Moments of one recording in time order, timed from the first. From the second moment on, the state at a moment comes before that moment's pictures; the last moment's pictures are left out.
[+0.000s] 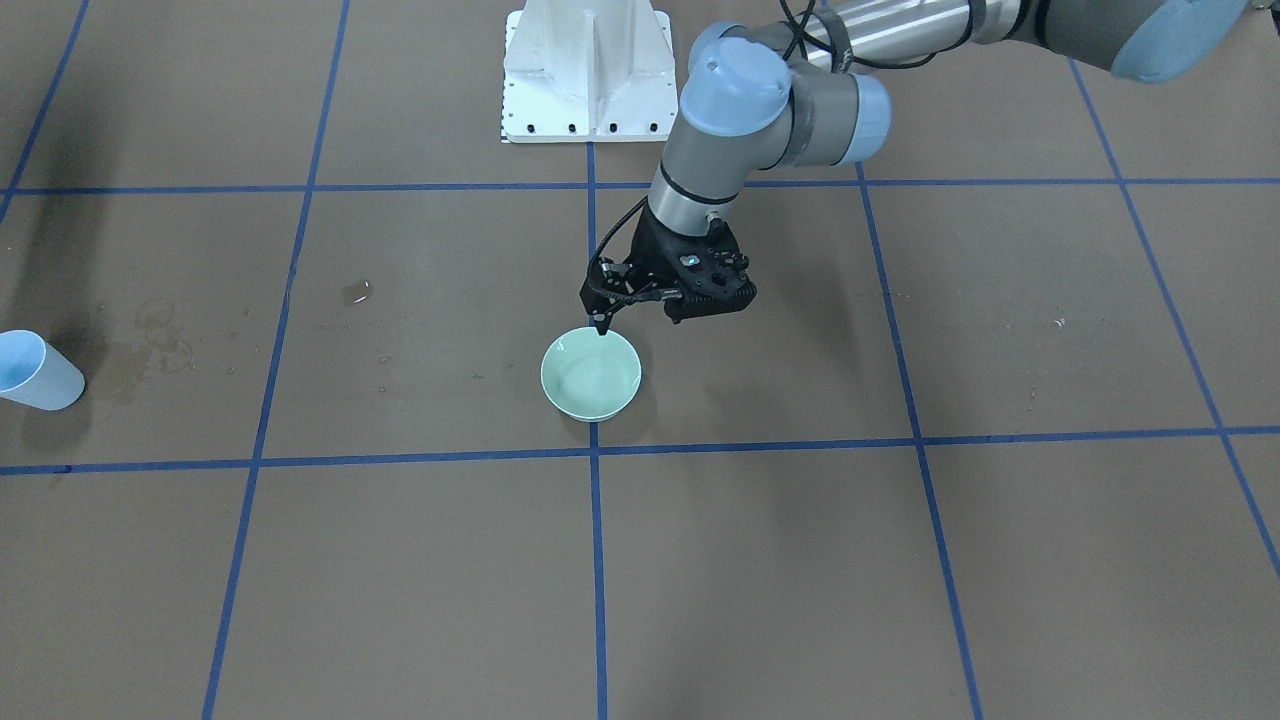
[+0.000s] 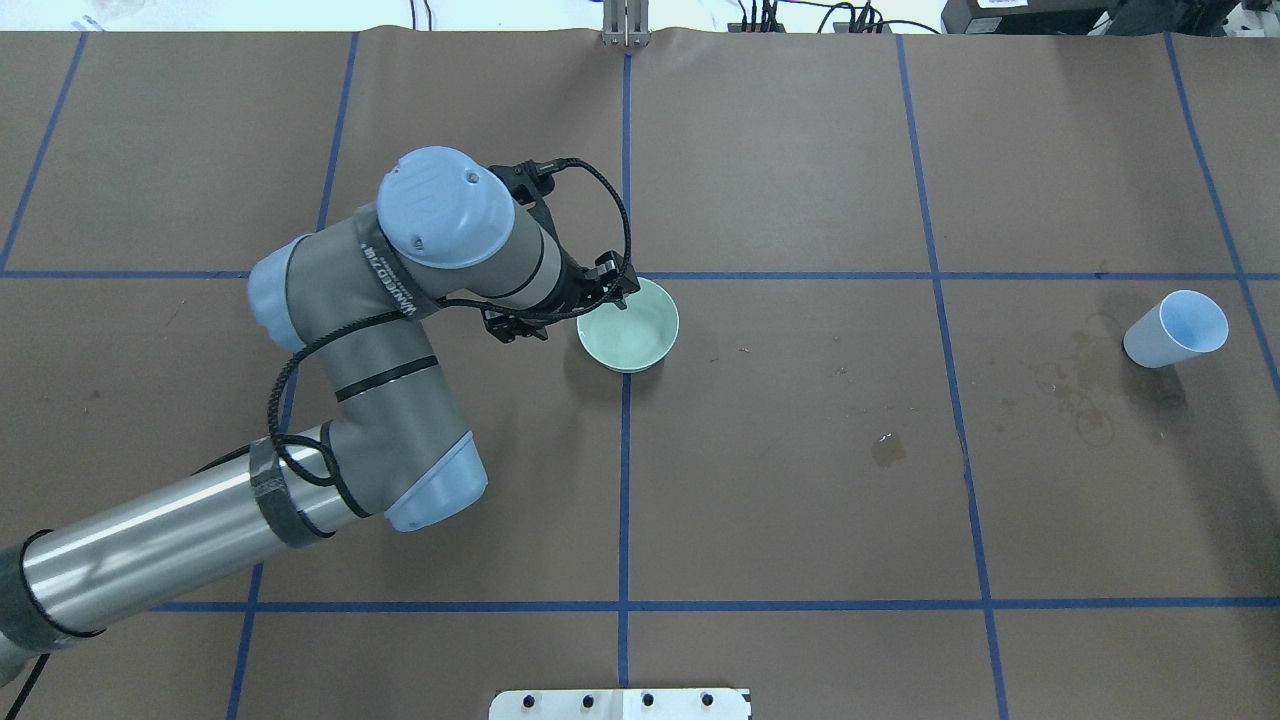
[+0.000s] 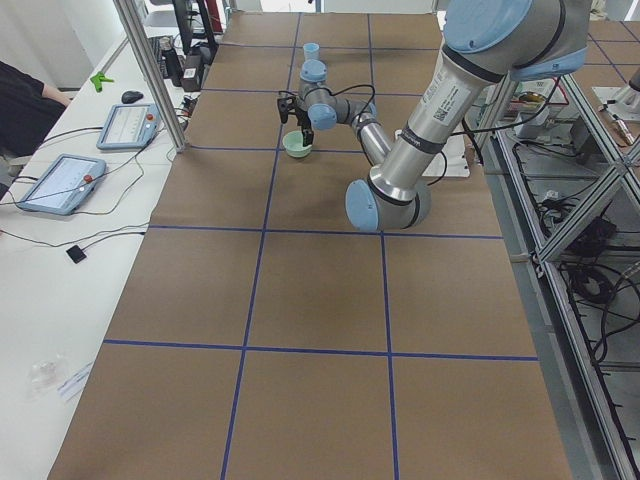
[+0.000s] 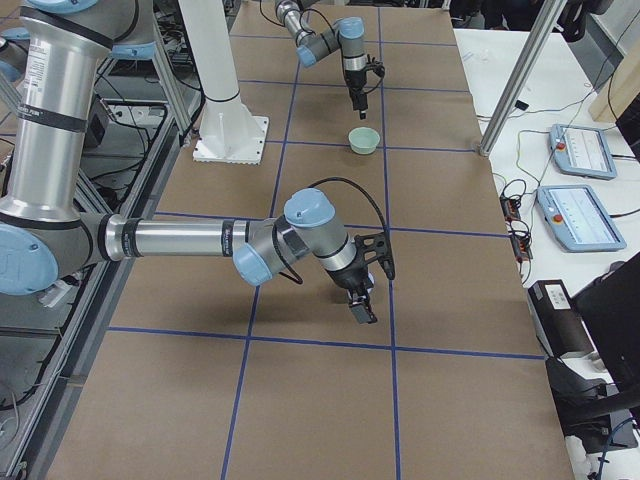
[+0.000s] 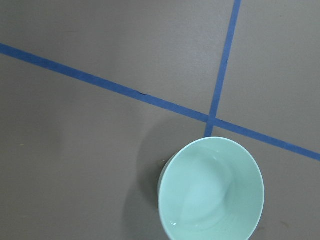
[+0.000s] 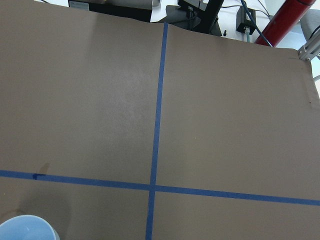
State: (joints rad) left arm -0.58 -2.34 -1.52 -1.88 -1.88 -1.54; right arm 1.49 -1.79 1.82 -1.02 2.07 0.32
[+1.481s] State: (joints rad) left arm -0.55 -2.37 -1.35 -1.96 -1.88 -1.53; right arm 1.62 -1.64 1.72 -1.35 2.32 0.11
